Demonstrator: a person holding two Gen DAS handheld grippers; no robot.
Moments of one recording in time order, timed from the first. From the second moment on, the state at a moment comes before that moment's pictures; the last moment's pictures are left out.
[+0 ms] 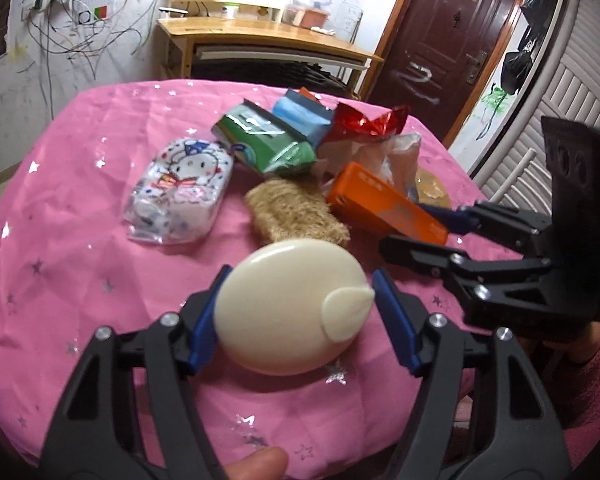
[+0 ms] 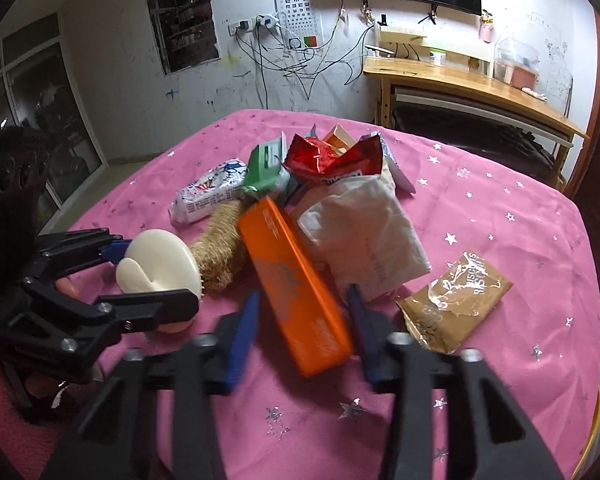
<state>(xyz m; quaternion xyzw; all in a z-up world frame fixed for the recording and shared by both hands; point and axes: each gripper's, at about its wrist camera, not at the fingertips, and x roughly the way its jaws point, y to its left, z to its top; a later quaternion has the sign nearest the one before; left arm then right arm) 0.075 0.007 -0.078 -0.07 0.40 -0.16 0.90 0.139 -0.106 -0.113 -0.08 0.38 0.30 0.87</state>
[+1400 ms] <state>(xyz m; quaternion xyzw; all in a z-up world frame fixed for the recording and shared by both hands) 0.078 -0.056 -0.020 -0.01 0.36 -0.14 0.92 0.113 -0.286 -0.033 0.13 0.26 0.31 0.91</state>
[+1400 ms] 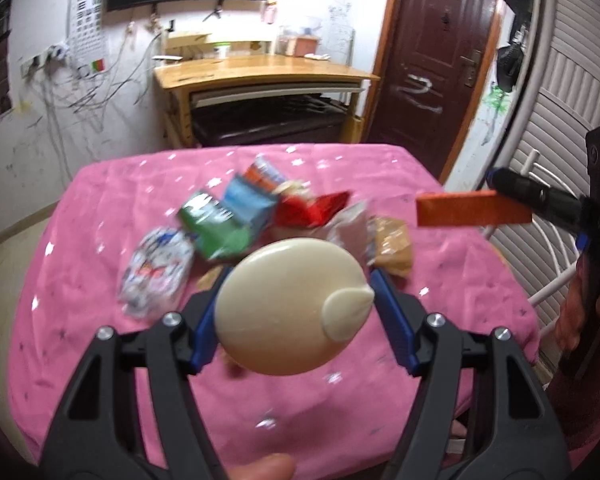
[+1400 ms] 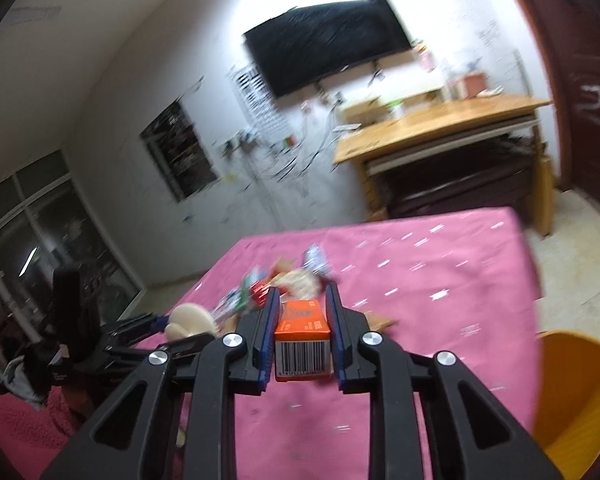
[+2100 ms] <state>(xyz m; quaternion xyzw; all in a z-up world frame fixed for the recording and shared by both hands) 0.168 -0.318 -0.024 0.08 0.42 -0.30 0.85 0.129 -0.510 -0.117 0.23 0.30 0.07 0.92</state>
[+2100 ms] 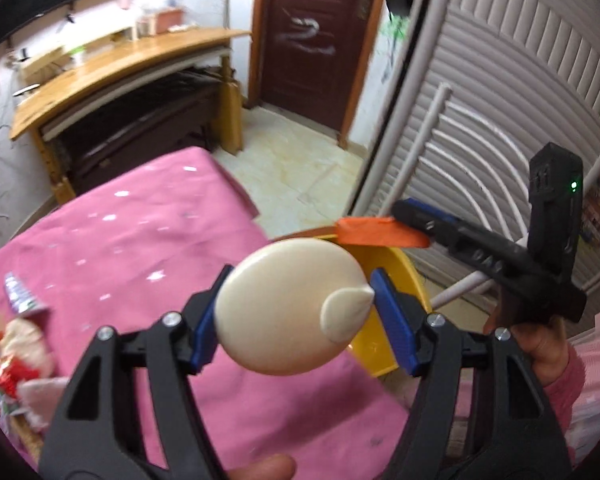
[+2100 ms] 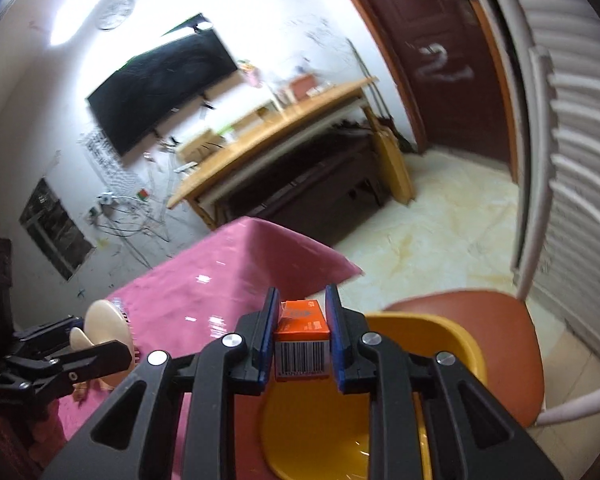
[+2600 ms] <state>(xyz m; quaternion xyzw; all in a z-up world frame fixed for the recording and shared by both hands) 0.188 -0.394 -0.055 0.10 0.47 -0.31 0.82 0.137 -0.562 -0.153 0.29 0.34 -0.01 0.89</state>
